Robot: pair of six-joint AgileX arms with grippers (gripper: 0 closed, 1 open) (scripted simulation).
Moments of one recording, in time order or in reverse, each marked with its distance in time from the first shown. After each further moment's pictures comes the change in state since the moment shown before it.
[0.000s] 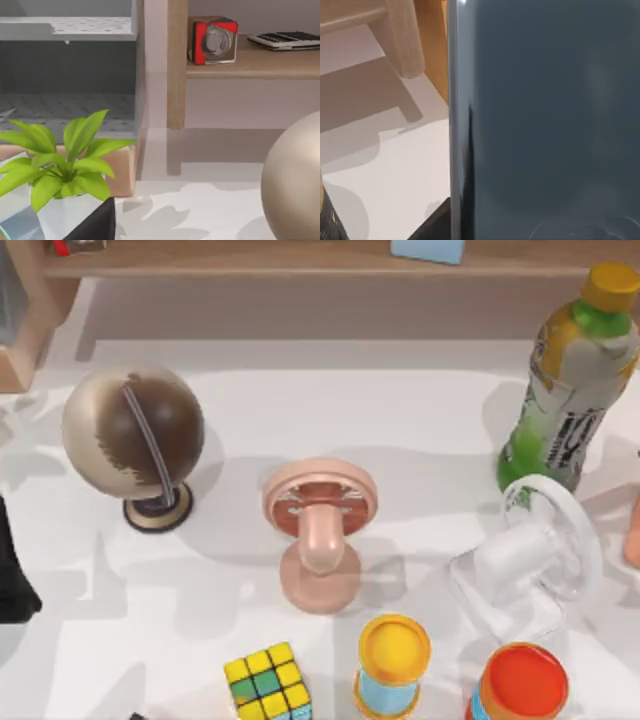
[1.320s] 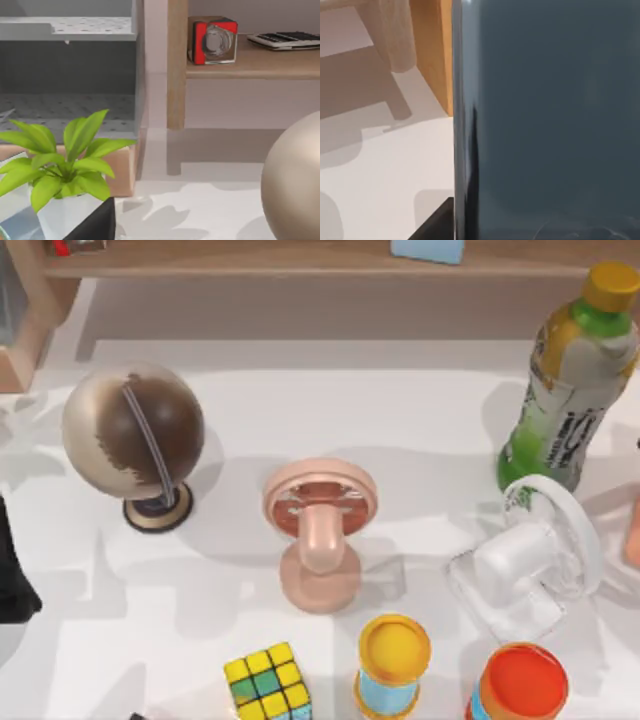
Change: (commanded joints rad) left arm 0.000 0.000 0.000 0.000 0.000 0.000; right arm -0.124 0.150 -0.003 0.190 -0.114 -0.130
